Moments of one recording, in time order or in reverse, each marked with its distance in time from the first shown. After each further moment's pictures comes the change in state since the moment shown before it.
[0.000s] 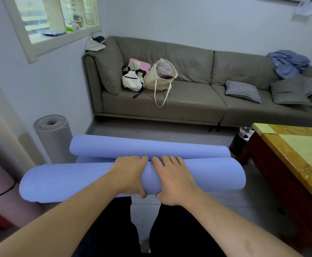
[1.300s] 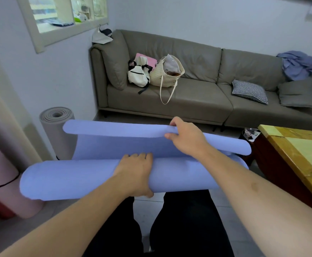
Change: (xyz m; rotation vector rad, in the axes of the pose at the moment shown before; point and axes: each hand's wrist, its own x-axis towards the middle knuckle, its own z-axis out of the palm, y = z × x) left_hand -0.009 0.003 0.011 0.020 0.088 -0.025; right_hand 0.084 0.051 -0.058 0.374 0.095 0.271
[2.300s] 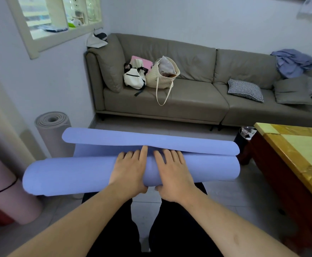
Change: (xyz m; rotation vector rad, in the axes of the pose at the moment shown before) left_hand 0.003 0.010 0.013 0.084 0.164 -0.094; right_hand -0.091 -0.001 0.075 -0.356 0.009 -0.231
